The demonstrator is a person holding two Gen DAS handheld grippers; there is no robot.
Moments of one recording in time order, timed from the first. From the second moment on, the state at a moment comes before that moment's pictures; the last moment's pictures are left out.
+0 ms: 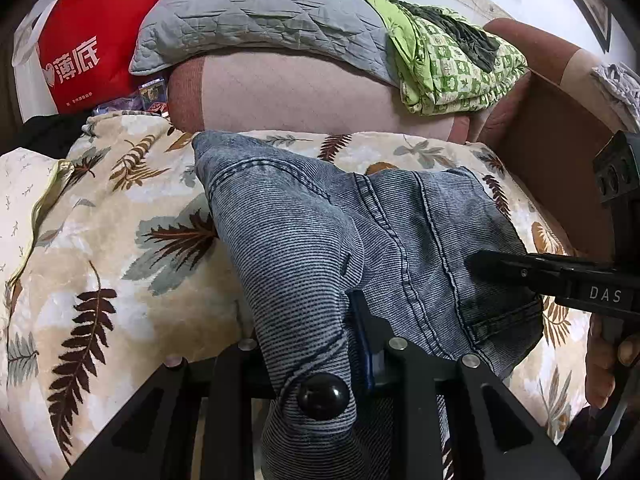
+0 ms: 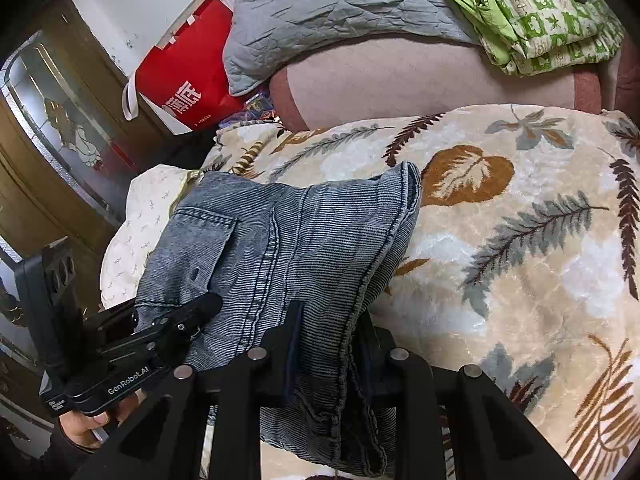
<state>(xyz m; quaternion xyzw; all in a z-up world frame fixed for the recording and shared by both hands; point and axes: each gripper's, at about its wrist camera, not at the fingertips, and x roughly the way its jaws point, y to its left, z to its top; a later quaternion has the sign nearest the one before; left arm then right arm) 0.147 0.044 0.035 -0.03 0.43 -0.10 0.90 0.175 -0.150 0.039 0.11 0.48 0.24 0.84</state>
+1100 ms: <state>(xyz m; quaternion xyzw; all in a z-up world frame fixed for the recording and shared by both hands) 0.117 0.071 -0.019 -0.04 0.48 -0.01 0.88 0.151 -0.128 -0.043 0.00 0.55 0.13 0.82</state>
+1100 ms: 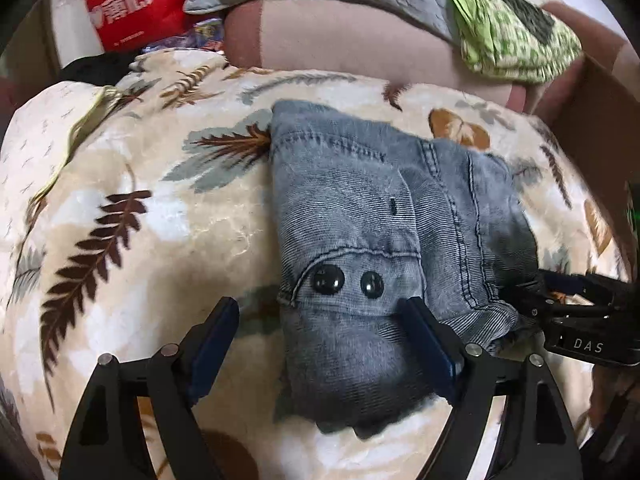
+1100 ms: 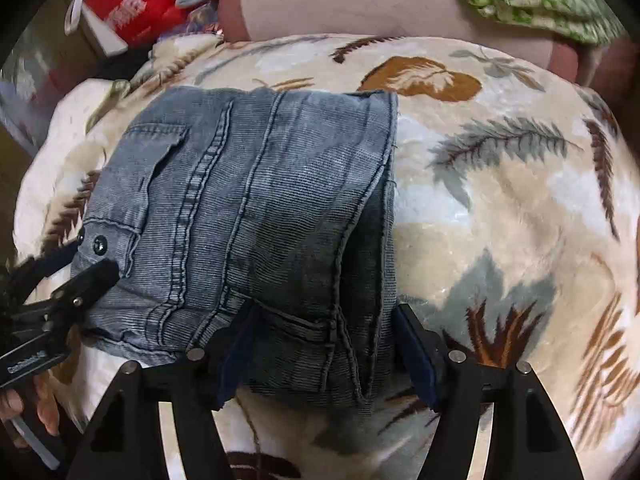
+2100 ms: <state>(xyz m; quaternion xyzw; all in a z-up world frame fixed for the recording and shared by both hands) 0.088 0.073 -0.009 -0.05 0.46 0.01 0.89 0.131 -0.131 -0.037 -0.02 0.54 0.10 0.83</state>
